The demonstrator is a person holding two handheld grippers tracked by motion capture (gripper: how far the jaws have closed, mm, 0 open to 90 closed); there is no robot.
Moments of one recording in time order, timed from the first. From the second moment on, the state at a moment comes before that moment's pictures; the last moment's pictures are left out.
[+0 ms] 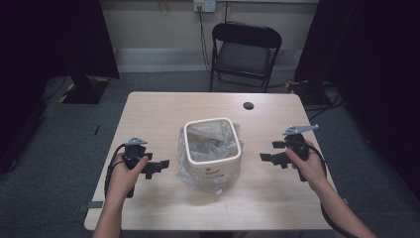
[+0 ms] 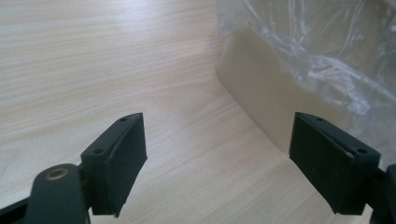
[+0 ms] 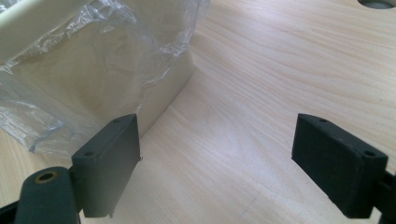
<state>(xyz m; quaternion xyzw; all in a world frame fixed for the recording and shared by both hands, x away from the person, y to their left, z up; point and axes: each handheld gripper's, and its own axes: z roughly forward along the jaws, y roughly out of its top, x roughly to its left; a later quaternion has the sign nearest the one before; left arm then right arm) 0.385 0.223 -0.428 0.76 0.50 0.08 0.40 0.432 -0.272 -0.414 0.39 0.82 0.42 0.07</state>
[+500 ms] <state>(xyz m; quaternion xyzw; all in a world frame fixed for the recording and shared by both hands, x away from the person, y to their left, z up) 0.381 0.234 -0.444 0.76 0.51 0.08 0.39 0.428 -0.287 -0.424 0.40 0.81 0.42 0.07</state>
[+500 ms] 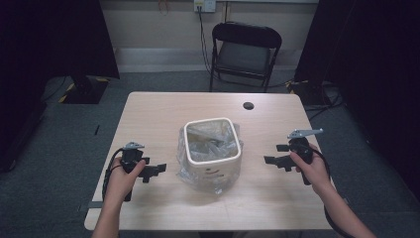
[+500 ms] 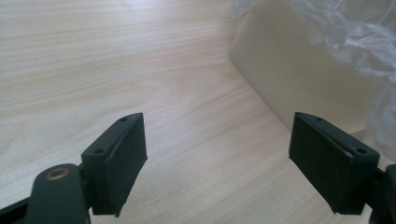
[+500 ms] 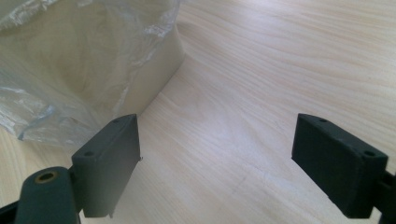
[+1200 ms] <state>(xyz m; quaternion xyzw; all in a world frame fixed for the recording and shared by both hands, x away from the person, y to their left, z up) 0.376 0.240 -0.459 0.76 0.52 0.07 0.38 0.419 -0.305 -0.440 0.41 0.82 0.41 0.07</state>
